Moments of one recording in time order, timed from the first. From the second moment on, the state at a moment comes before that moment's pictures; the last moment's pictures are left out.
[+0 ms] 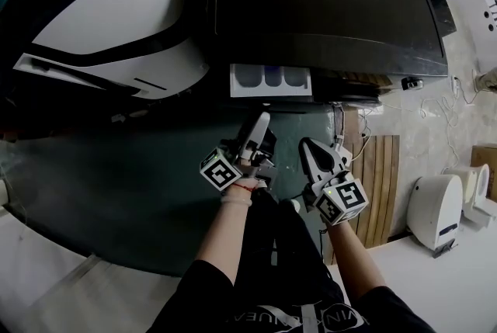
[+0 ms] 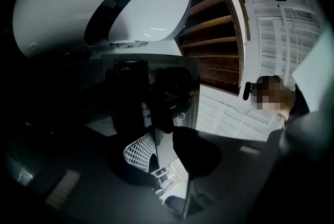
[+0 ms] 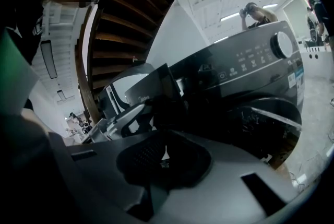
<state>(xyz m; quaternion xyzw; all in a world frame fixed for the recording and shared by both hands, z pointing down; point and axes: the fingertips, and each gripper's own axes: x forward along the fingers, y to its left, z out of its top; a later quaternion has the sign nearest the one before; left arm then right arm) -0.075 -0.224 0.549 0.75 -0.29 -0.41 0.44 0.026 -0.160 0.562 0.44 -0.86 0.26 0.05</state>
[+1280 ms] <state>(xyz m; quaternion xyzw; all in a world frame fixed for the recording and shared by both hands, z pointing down) -0.073 -0.151 0.553 0.73 -0.31 -0.42 0.43 0.023 -0.107 0.558 0.39 -0.88 0.25 0.06</state>
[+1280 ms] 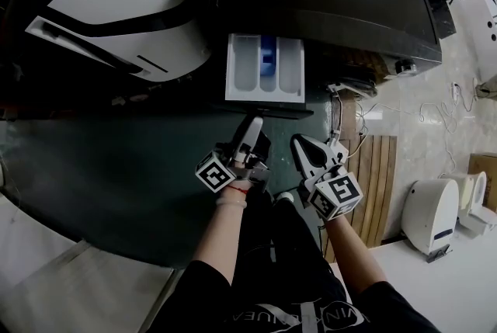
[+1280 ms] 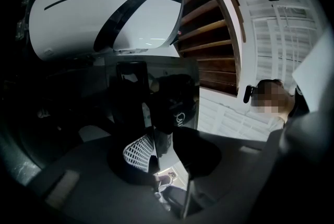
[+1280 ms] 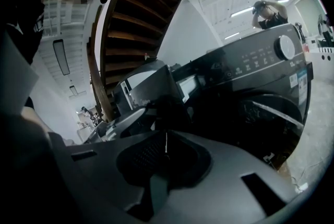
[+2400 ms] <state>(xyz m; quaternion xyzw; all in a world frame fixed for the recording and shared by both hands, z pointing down) -0.071 -0.137 0.556 0.73 -0.31 -0.42 0.44 0.026 -0.083 0.551 0.40 -0.88 0.24 0.06</state>
